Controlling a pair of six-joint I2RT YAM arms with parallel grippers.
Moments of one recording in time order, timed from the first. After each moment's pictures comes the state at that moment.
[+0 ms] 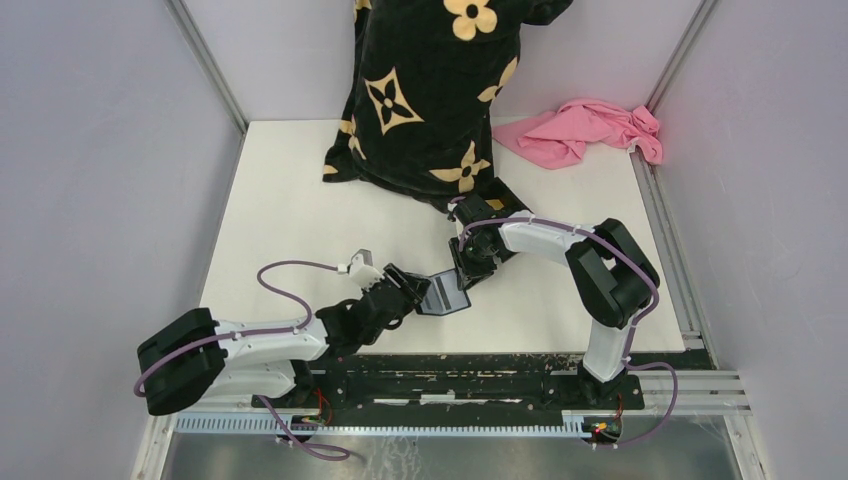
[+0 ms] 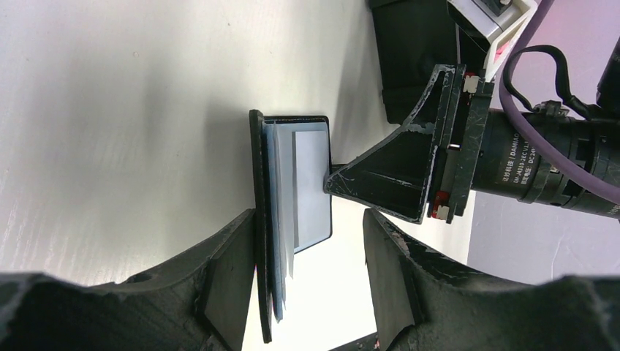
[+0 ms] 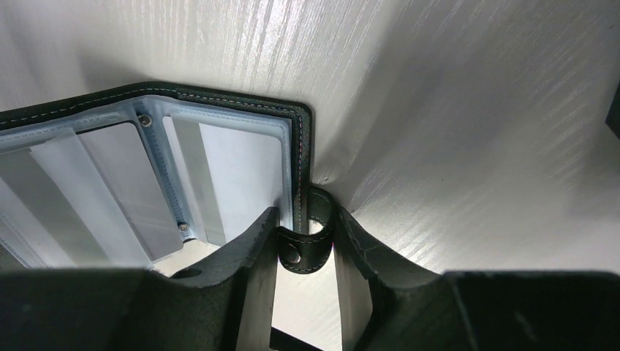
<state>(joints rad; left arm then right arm) -1.08 1.14 0.35 0.22 -0.60 -1.38 0.67 1.85 1.16 -0.59 -0.20 0.37</state>
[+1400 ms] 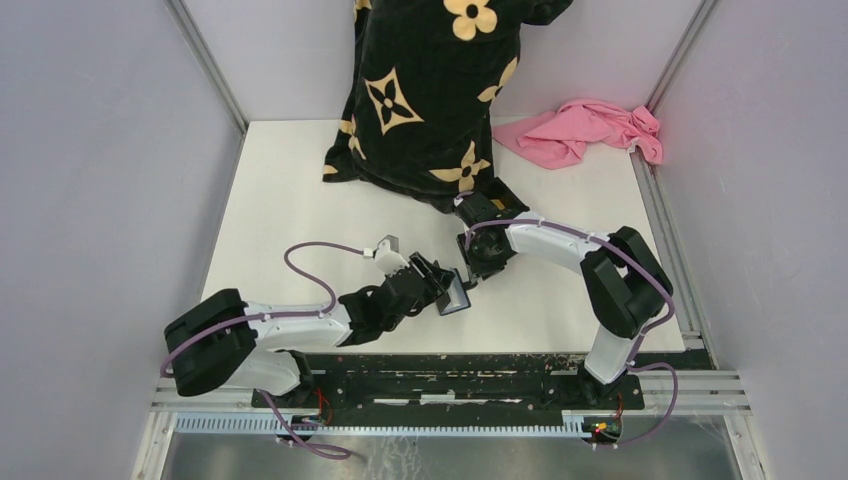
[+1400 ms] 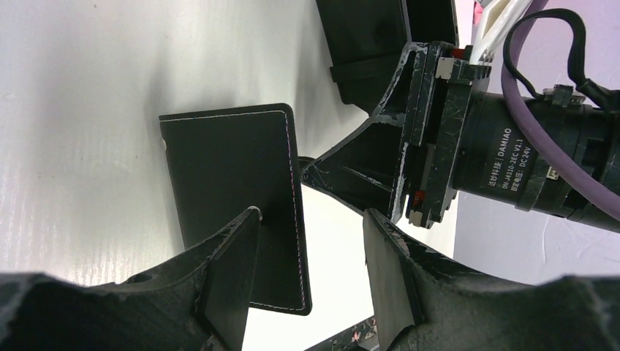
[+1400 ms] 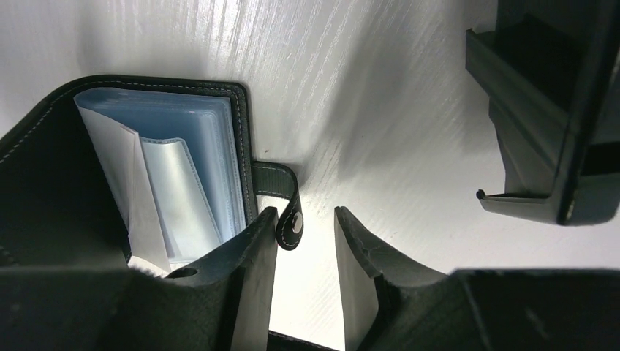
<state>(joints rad) -1.08 1.32 0.51 0.29 -0.51 -1.30 0.67 1.77 1.16 -0.67 -0.01 0.36</state>
